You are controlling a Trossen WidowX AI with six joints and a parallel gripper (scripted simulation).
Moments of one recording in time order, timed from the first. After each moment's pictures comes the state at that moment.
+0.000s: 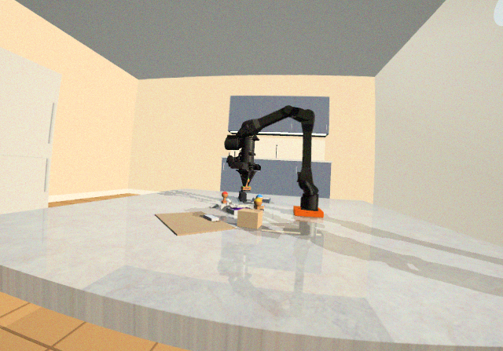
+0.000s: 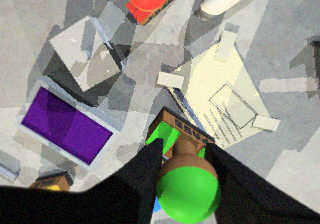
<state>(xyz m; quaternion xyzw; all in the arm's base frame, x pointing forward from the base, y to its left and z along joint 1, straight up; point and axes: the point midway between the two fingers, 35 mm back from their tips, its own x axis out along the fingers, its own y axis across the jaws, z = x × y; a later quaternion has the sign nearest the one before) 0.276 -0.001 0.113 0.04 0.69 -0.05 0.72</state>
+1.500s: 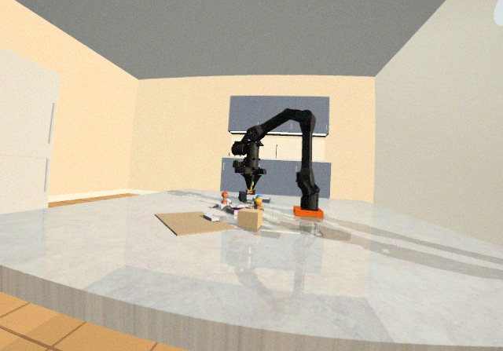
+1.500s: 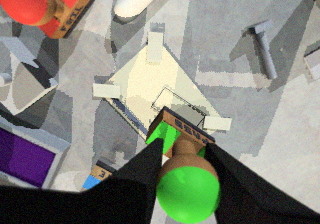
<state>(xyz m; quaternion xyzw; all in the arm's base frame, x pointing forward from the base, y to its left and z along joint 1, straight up) 0.271 -0.057 0.096 0.09 0.69 -0.10 0.72</state>
